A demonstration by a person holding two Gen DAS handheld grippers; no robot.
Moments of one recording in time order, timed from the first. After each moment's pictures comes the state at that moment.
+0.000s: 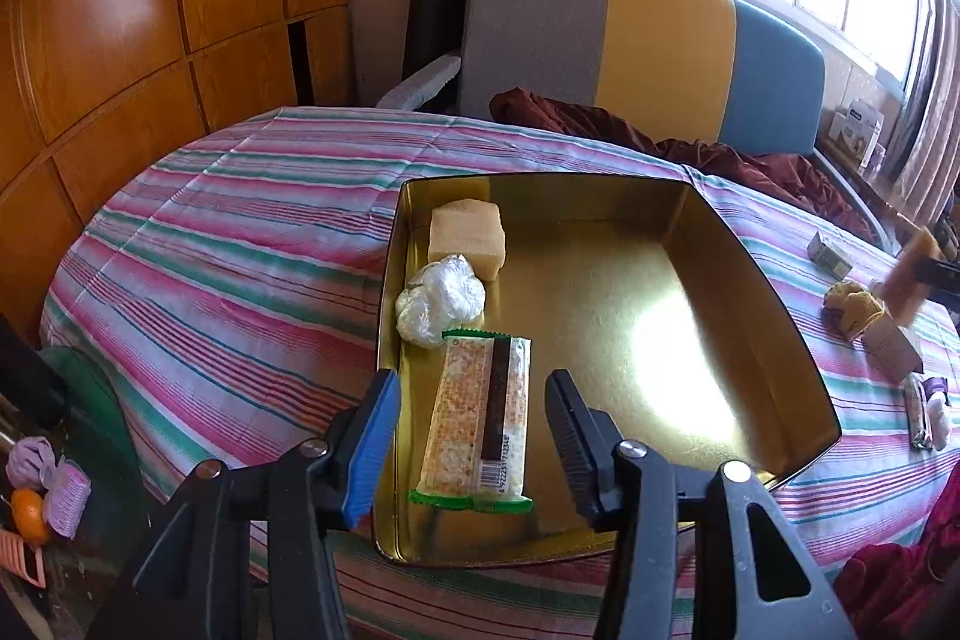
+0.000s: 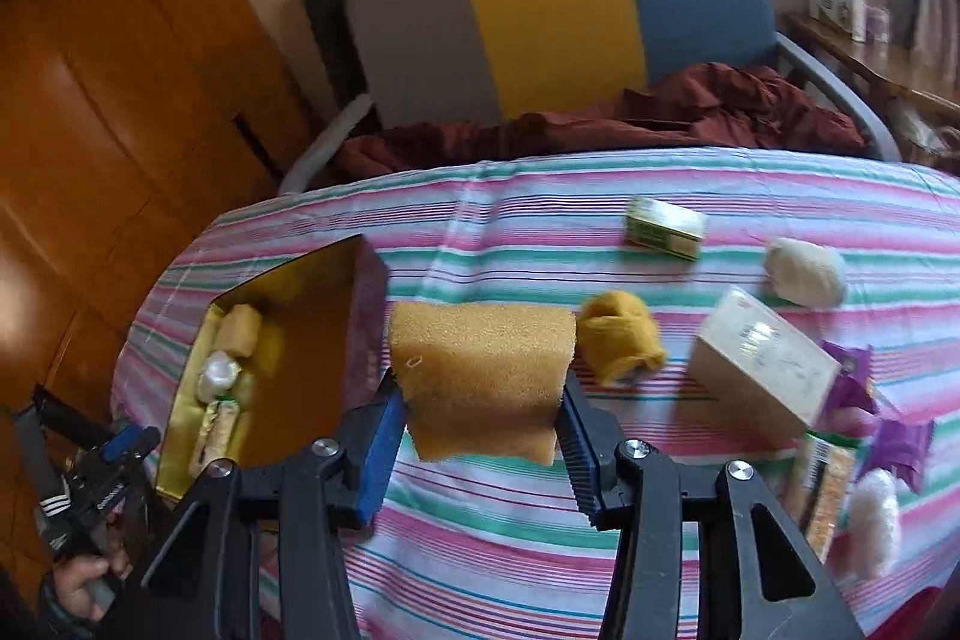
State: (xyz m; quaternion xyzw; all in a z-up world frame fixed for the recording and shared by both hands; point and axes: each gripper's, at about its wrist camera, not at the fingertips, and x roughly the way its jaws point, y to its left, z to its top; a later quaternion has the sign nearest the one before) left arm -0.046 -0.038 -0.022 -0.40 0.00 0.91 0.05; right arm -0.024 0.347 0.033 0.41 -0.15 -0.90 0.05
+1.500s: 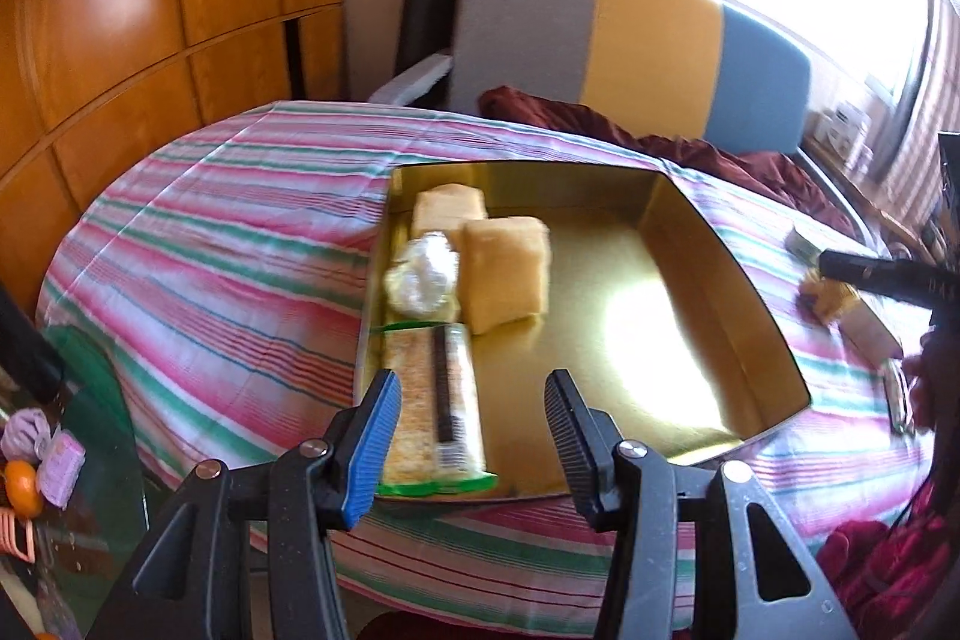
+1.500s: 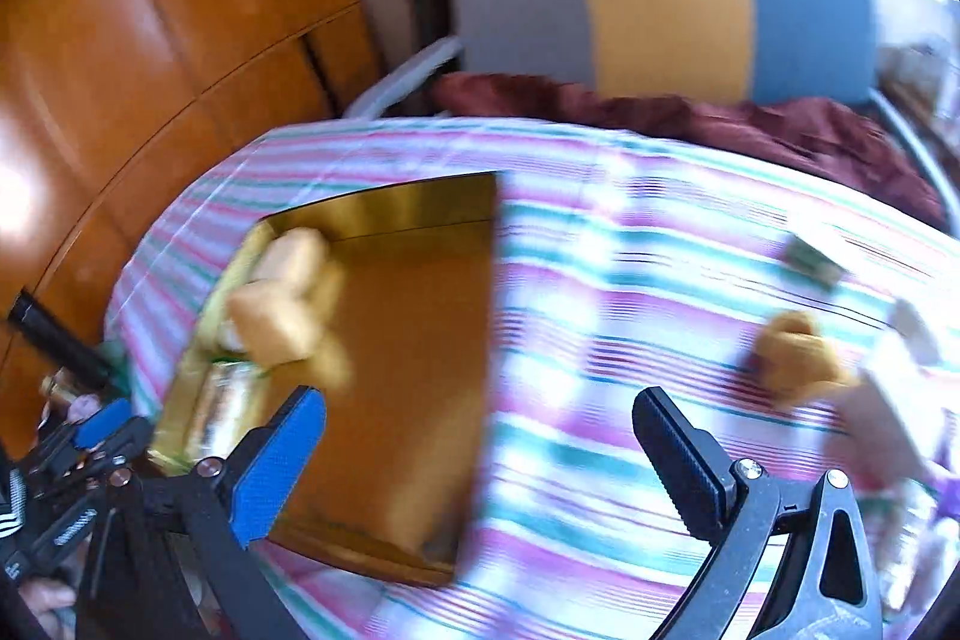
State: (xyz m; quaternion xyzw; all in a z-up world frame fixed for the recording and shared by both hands) left arm -0.016 -0.027 -0.017 -0.40 0.00 0.91 0.07; right arm -0.050 0.257 0.003 0.43 -0.08 -0.90 0.08
